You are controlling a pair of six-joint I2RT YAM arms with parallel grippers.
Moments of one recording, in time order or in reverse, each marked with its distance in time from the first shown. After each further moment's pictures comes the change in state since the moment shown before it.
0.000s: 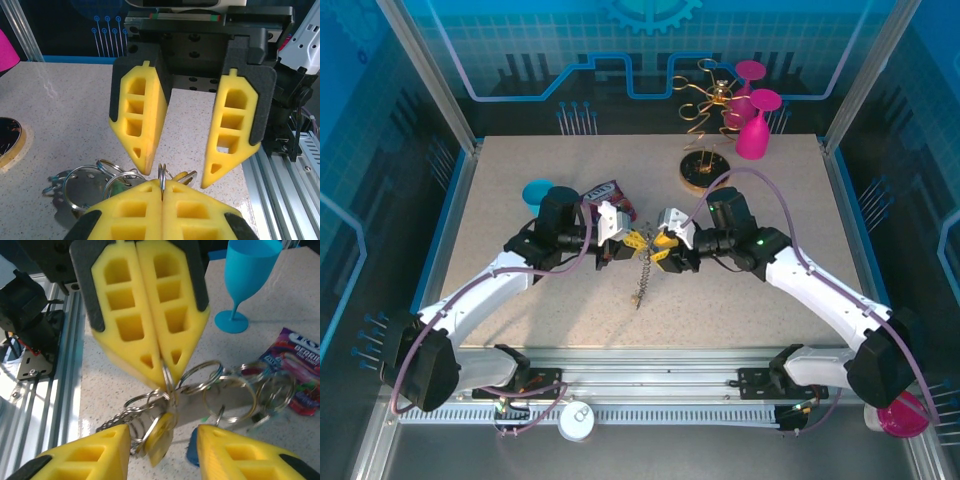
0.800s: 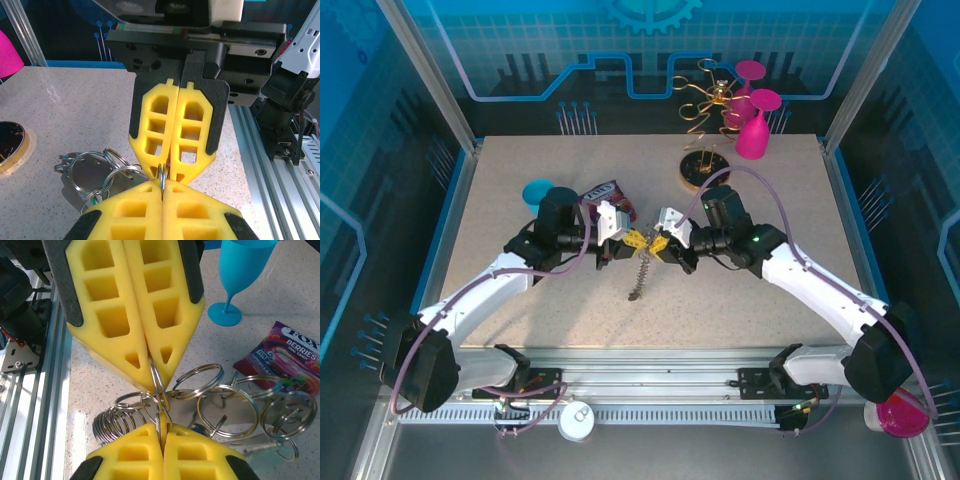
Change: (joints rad) left arm 0.000 -0.006 -0.012 0.040 0.000 -0.014; right arm 0.018 0.029 0.055 -0.079 0.062 -0.054
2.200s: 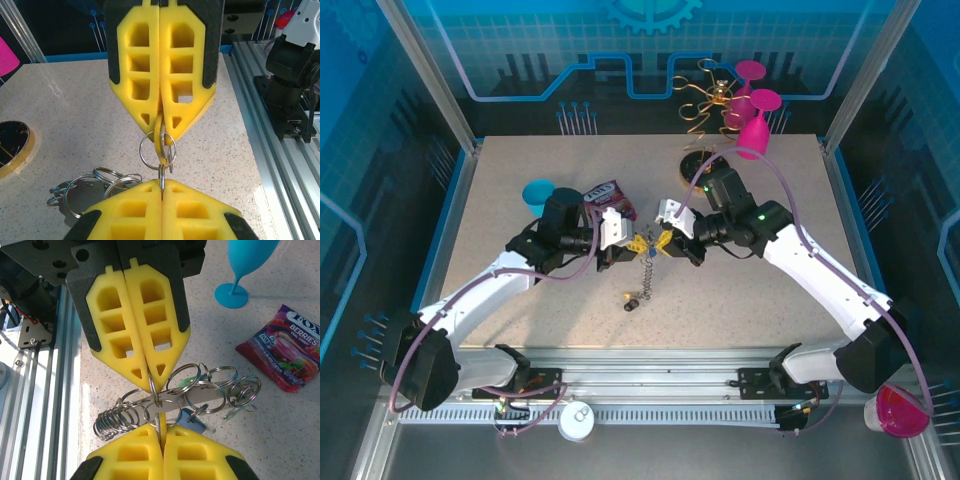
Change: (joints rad) left arm -0.023 0.012 0.031 -0.108 -0.053 0.151; right arm -0.020 0.060 0.231 -0.328 0.013 -0.115
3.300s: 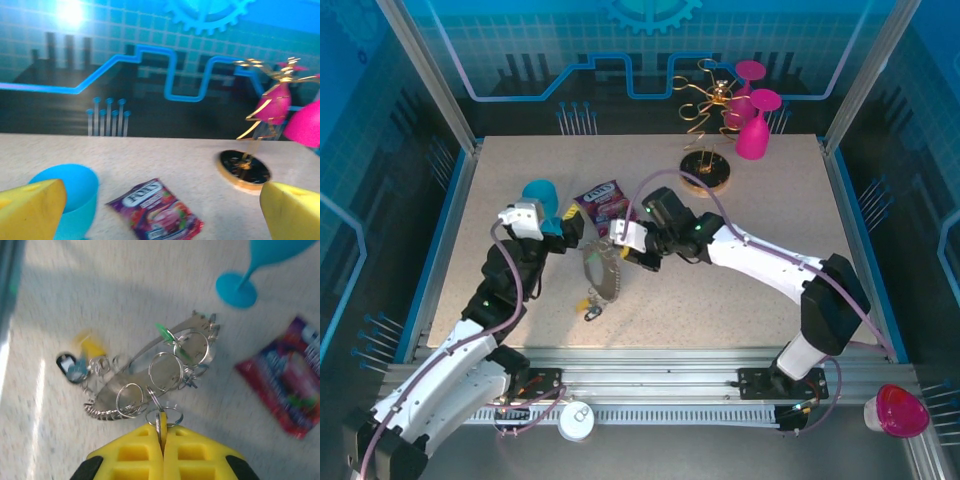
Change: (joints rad) left arm 0.044 -0.546 -0.359 0.319 -1.181 -0.705; right arm 0.195 0.272 -0.053 0.301 0.268 -0.055
